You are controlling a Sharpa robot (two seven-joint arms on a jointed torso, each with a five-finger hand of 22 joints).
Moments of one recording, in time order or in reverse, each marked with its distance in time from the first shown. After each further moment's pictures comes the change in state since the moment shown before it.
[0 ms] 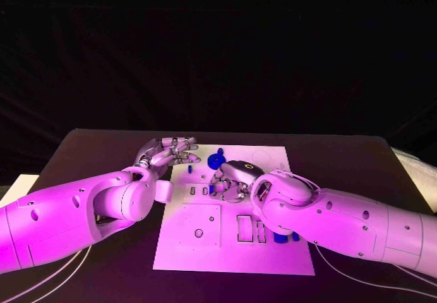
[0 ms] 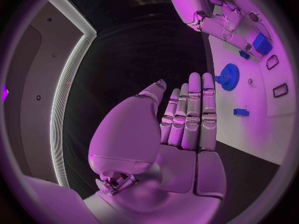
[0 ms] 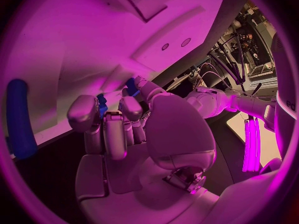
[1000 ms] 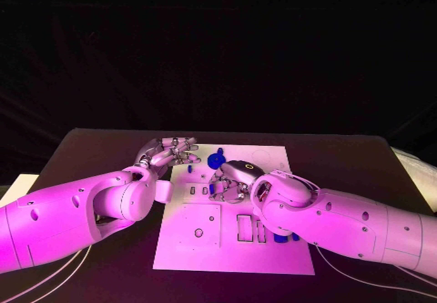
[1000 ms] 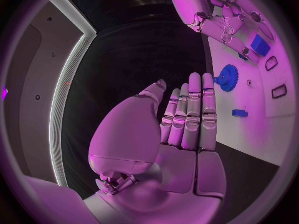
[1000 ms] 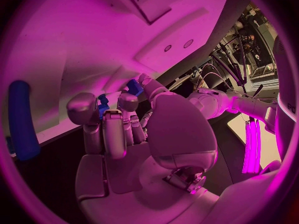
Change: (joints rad) left arm 0.000 0.001 0.000 -0.001 0.000 0.006 -0.010; left_hand 0.000 0.000 0.000 0.000 -0.004 0.000 0.000 0.000 0.000 -0.004 0.004 -0.004 0.000 0.000 0.000 0.000 -0.001 0.000 0.000 0.000 -0.004 -0.001; right arm -0.003 -0.003 -0.002 0.007 -0.015 -0.024 -0.017; right_hand -0.052 -0.058 -0.087 0.026 0.015 -0.066 0.016 -0.028 -0.010 -0.071 0.018 -0.101 -0.094 0.000 0.007 -0.023 0.000 0.000 -0.020 0.020 -0.037 -0.064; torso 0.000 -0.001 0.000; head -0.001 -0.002
